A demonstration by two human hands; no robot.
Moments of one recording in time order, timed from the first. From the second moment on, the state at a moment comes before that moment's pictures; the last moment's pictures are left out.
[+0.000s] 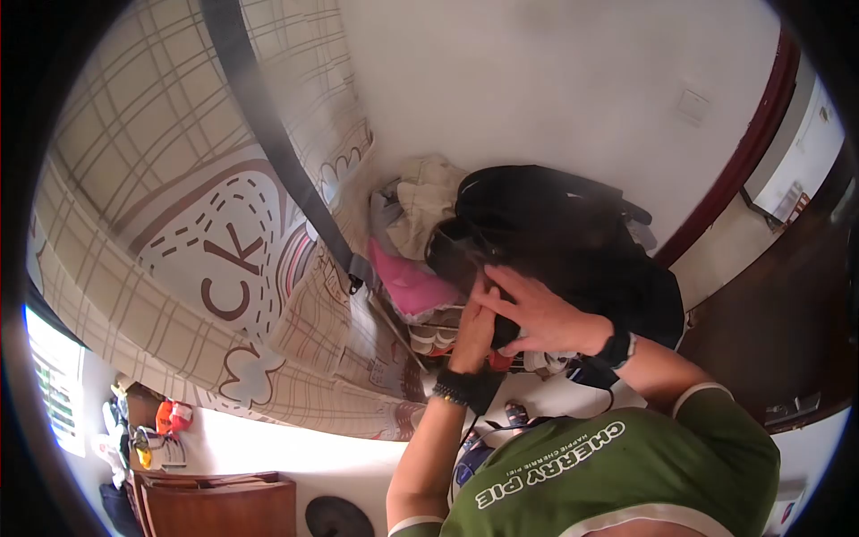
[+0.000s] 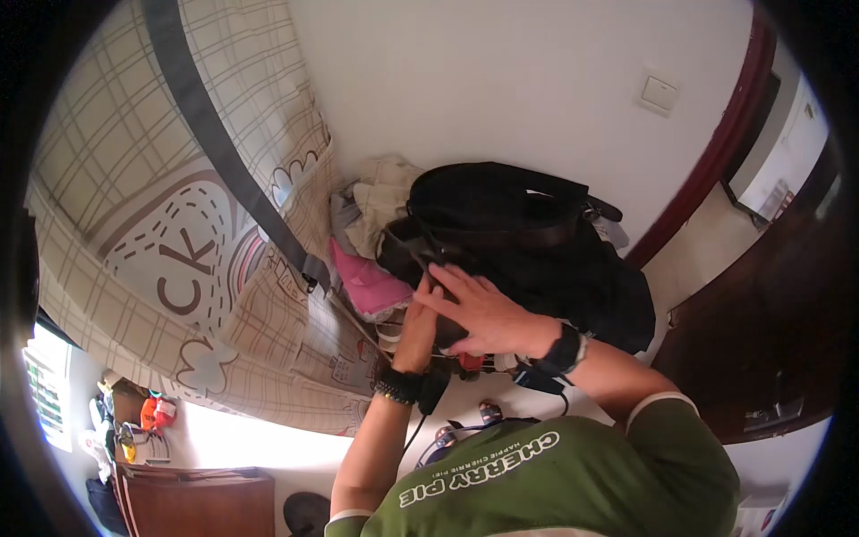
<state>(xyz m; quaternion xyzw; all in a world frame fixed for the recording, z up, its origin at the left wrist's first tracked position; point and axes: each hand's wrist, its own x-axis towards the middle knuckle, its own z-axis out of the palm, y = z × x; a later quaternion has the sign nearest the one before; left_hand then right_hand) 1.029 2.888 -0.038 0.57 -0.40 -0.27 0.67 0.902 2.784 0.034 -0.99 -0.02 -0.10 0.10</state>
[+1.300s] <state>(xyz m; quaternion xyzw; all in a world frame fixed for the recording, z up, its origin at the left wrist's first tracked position) 1.091 2.848 -0.139 0.79 -0.30 0.04 0.54 1.090 2.723 -0.005 -0.99 -0.02 -0.08 -0.10</state>
